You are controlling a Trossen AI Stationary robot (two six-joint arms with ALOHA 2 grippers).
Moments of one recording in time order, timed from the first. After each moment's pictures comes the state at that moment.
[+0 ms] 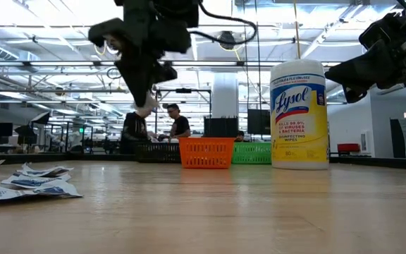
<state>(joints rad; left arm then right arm) 0.05 1.79 1.46 -1.13 0.14 0.38 0.01 0.16 0.01 0.08 0.00 0.20</state>
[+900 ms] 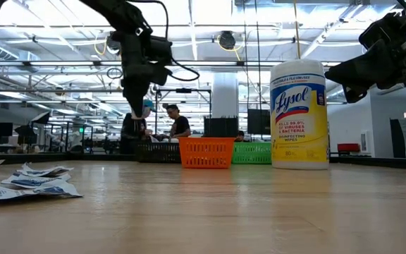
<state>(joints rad) 0.64 1.75 1.46 -1.14 0.13 0.29 0.01 0.16 0.01 0.08 0.00 0.20</state>
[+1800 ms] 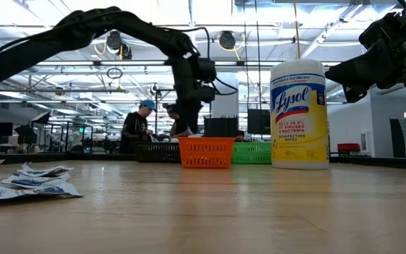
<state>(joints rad) 0.62 2.37 2.29 -1.28 0.13 0.18 0.01 0.16 0.01 0.08 0.00 0.20</state>
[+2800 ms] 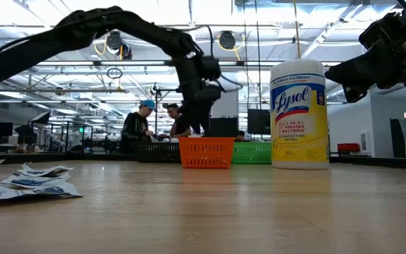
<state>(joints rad) 0.59 2.39 2.29 -1.17 0.13 0.17 0.01 0.16 0.01 0.08 0.00 0.20</state>
